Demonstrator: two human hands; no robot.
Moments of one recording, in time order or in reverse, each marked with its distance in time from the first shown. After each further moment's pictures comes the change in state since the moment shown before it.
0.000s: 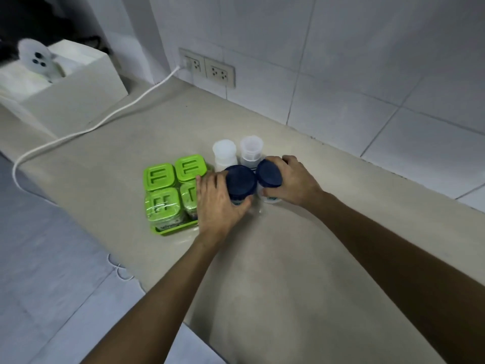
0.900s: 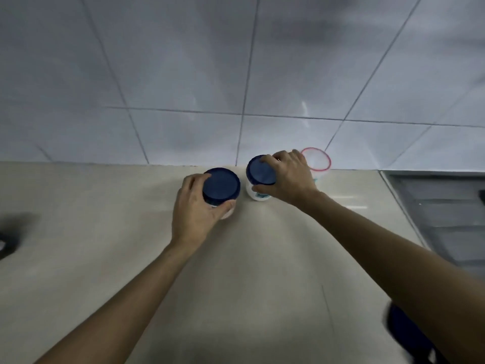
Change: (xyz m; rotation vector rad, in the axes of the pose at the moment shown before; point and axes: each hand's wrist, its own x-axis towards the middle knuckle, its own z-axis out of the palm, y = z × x) left_hand -0.077 0.360 0.119 -0.560 -0.397 0.406; right_hand -0.240 0.330 -0.168 -0.417 0.426 0.469
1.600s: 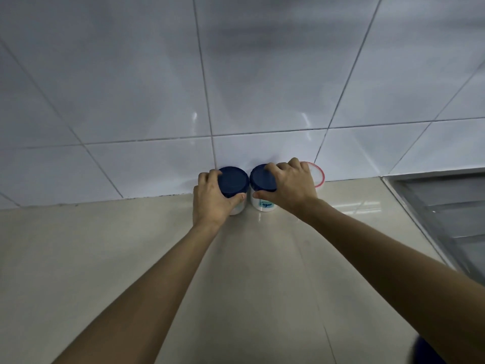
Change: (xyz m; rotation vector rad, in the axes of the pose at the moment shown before) left_hand 0.093 0.032 0.101 0.098 -0.105 -0.054; right_hand 0.036 0.066 0.029 -0.102 0.042 0.086
